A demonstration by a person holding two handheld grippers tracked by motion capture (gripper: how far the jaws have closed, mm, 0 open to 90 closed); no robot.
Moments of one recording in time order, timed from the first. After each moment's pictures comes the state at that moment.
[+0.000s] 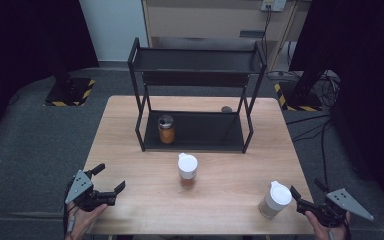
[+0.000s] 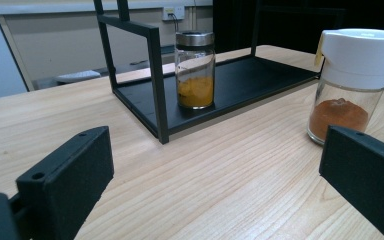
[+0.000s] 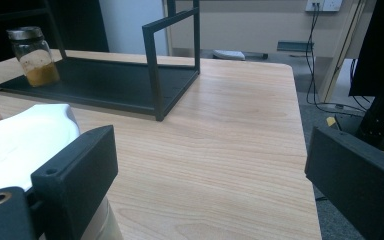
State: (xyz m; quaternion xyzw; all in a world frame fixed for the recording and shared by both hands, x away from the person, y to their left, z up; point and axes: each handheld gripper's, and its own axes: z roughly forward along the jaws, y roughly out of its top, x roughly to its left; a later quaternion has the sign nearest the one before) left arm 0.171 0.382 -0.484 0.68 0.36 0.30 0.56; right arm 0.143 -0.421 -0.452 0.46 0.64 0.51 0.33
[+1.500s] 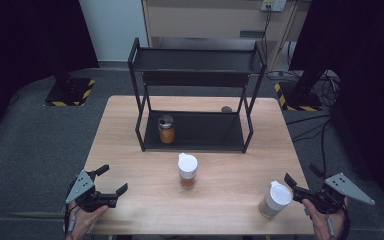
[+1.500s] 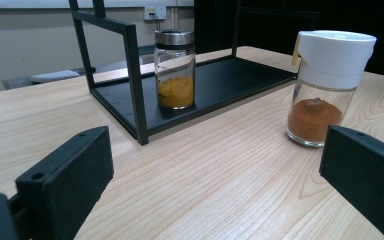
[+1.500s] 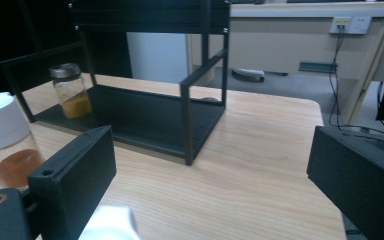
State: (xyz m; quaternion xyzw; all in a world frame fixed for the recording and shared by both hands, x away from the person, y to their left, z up) left arm 0.179 0.386 -0.487 0.69 0.35 0.27 0.57; right arm 0.165 -0.403 -0.406 0.43 0.65 0.54 0.32
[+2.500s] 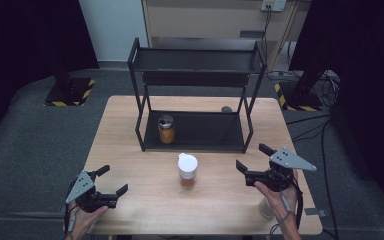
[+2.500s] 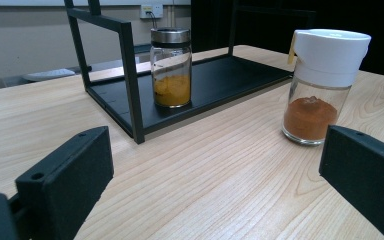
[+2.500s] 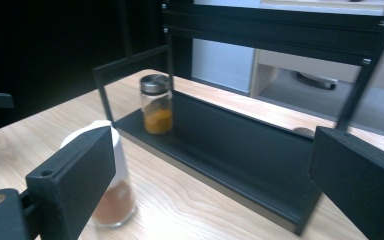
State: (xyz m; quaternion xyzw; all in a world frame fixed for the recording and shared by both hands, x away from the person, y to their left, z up) left arm 0.180 0.387 -0.487 0.70 0.35 0.26 0.57; right arm 0.222 -0.308 -0.361 0.34 0.72 0.55 0.25
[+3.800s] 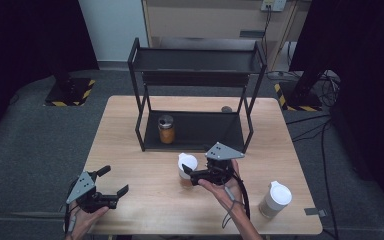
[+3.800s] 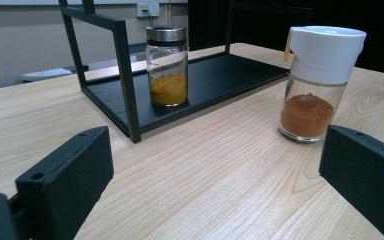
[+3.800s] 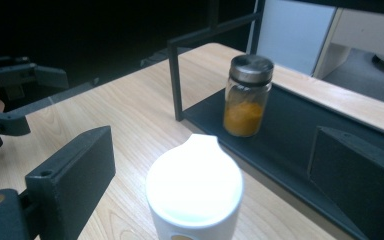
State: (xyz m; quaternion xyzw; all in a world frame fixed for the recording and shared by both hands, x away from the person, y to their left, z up) left arm 0.181 0.387 -0.486 0.70 0.34 0.26 0.57; right arm 0.270 -0.191 -0.376 0.29 0.78 0.53 0.18
